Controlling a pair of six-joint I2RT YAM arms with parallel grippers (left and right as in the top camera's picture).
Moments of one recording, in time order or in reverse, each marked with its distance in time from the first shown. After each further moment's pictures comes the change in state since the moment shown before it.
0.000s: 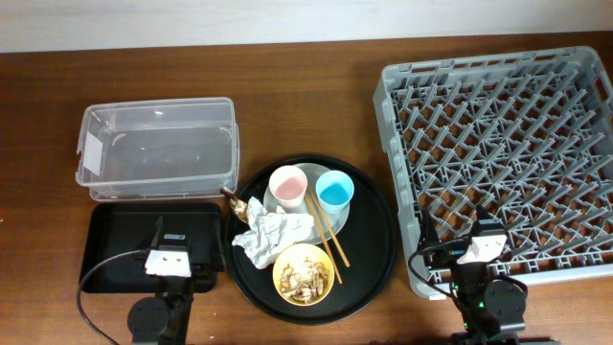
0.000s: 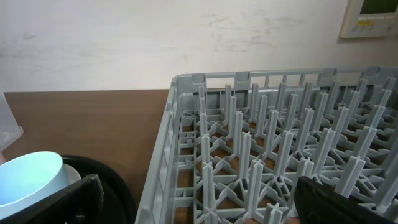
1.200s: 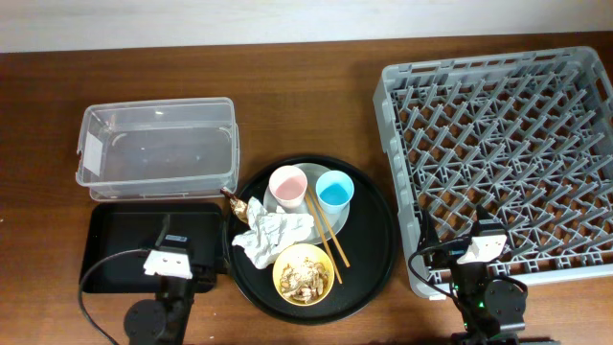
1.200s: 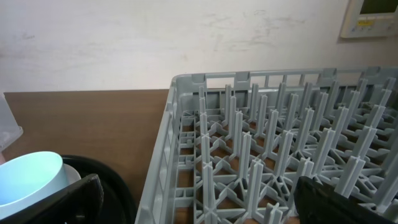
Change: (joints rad) left arm 0.000 0.001 0.024 0.000 0.085 -0.040; right arm 0.000 0.000 0.000 0.000 0.000 0.000
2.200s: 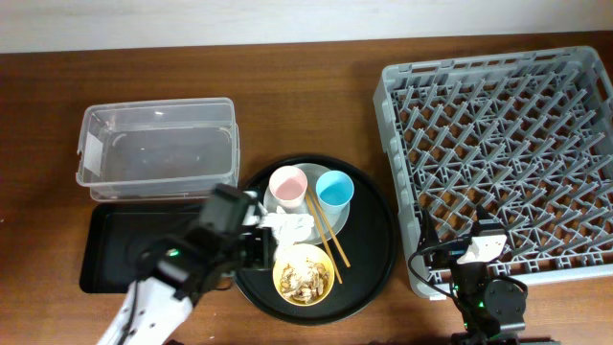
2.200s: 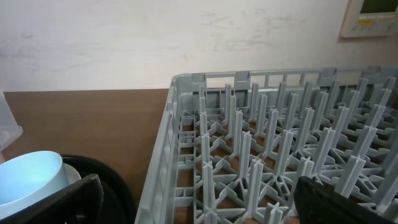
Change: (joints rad) left arm -0.475 1.081 0.847 -0.846 -0.017 -0.471; right arm 0.000 0.002 0.000 0.000 0.000 0.000
